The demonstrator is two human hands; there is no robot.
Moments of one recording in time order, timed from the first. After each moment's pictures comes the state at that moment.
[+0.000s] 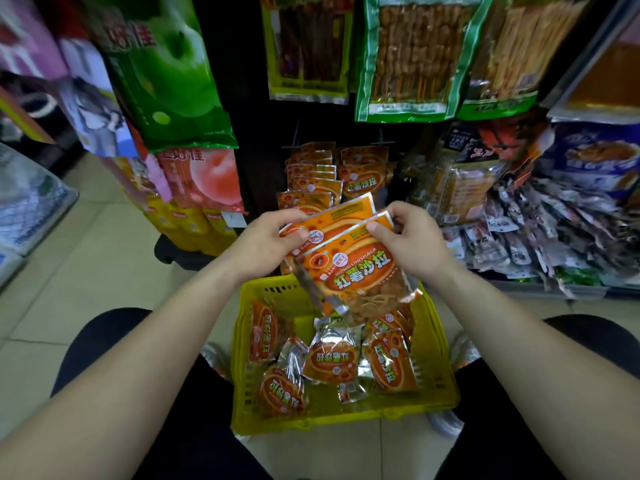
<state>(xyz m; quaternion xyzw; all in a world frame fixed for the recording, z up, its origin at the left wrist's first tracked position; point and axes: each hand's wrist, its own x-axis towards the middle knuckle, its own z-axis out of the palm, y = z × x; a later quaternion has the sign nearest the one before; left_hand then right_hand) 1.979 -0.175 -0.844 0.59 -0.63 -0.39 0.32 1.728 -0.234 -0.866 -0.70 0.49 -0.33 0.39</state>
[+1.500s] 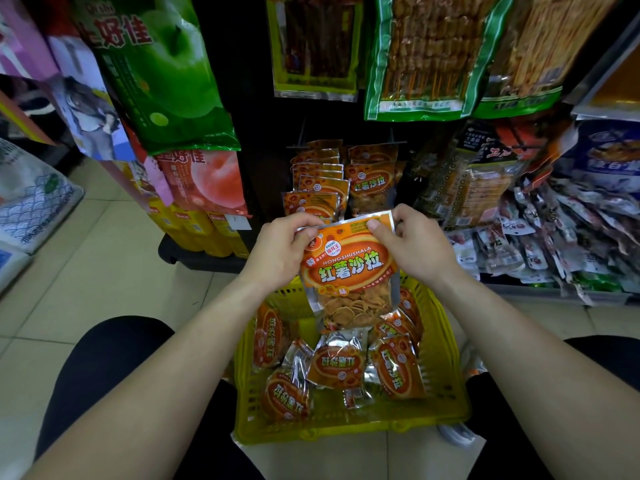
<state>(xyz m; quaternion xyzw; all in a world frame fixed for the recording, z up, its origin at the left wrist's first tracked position) 1.964 -0.187 -0.870 0.64 -0.61 -0.28 0.37 1.738 -0.252 -0.878 -0.74 0.56 -0.24 0.28</state>
